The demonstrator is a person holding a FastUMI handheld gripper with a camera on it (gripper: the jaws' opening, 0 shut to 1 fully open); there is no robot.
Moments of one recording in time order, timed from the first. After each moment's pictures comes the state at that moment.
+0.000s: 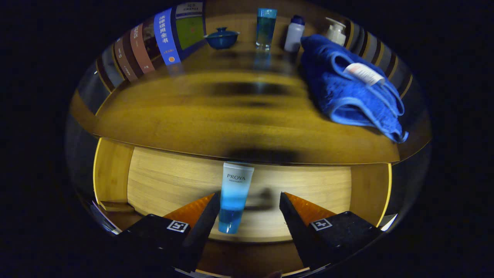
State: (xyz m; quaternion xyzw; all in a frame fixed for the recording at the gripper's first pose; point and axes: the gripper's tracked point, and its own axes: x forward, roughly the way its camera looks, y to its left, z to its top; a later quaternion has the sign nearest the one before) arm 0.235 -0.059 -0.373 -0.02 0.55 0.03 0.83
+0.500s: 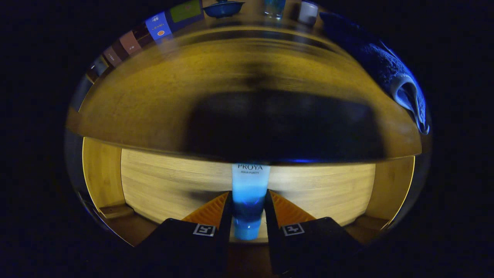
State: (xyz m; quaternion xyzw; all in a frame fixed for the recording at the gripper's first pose) arm 0.223 -0.041 -0.395 -0.01 0.62 0.02 0.79
